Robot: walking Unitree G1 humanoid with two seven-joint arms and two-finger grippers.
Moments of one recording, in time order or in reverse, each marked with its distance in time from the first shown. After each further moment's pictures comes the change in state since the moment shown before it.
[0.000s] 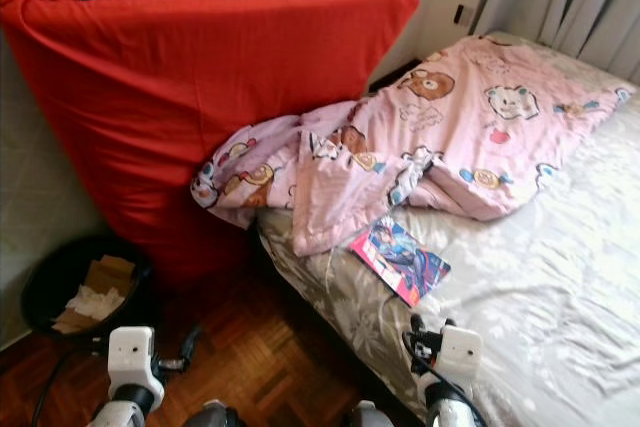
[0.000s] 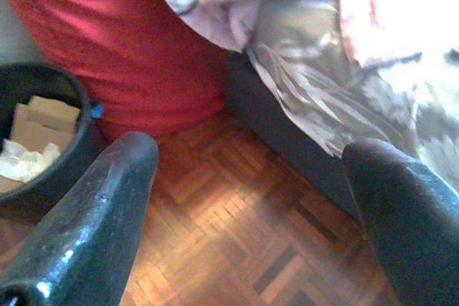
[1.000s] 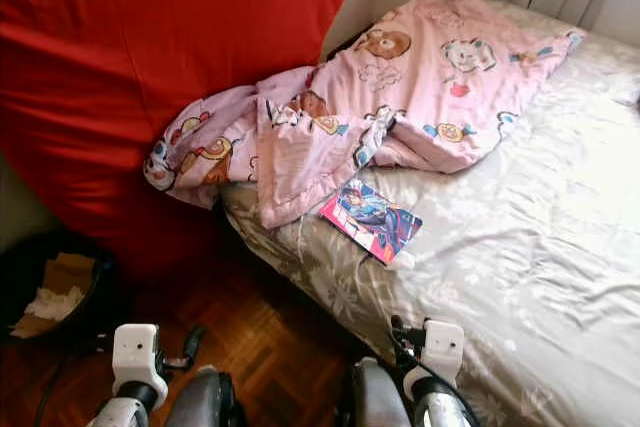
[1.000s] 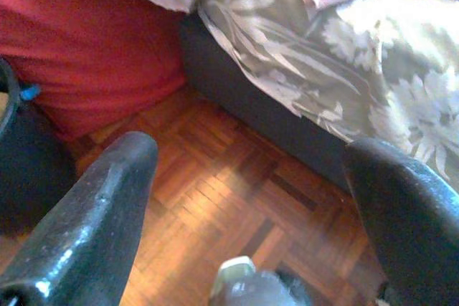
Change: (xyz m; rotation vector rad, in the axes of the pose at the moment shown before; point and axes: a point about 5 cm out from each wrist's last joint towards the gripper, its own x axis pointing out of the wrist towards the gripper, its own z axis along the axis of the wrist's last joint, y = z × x) left arm 0.000 -0.005 0.003 -0.002 0.011 -0.022; right arm 0.006 0.013 -0.005 0.015 0.061 0.108
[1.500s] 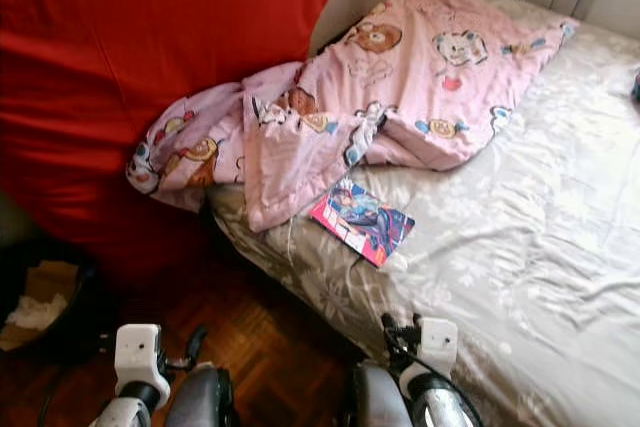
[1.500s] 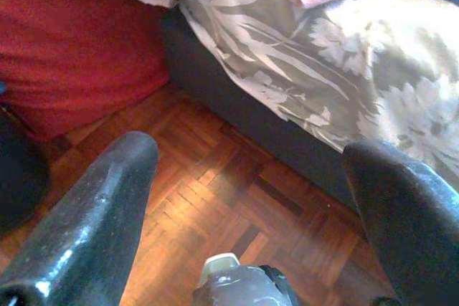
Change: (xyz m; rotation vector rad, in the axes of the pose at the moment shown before) left arm 0.002 -0.003 0.002 -0.024 0.000 -0.008; right arm 0.001 0.005 -0.004 0.009 0.028 0.123
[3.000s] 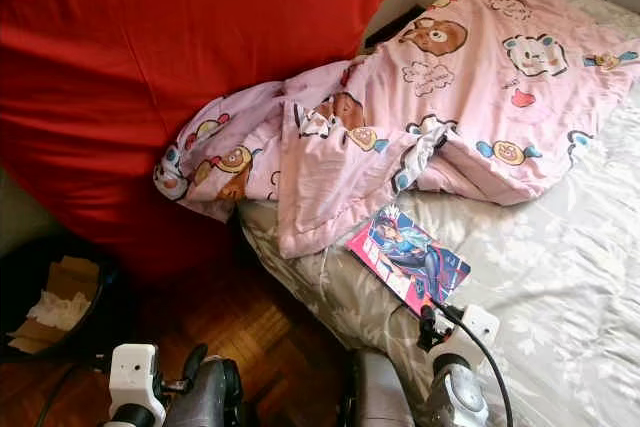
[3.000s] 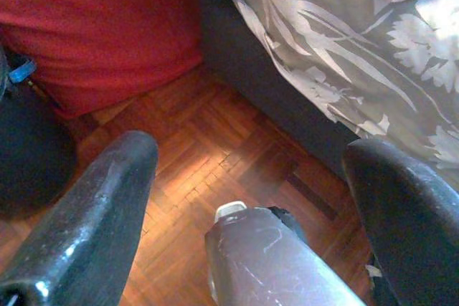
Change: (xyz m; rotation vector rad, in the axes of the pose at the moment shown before) left arm -0.025 0.000 -0.010 0.016 0.041 -0.022; right arm 0.021 -0.039 0.016 0.276 0.073 -0.379
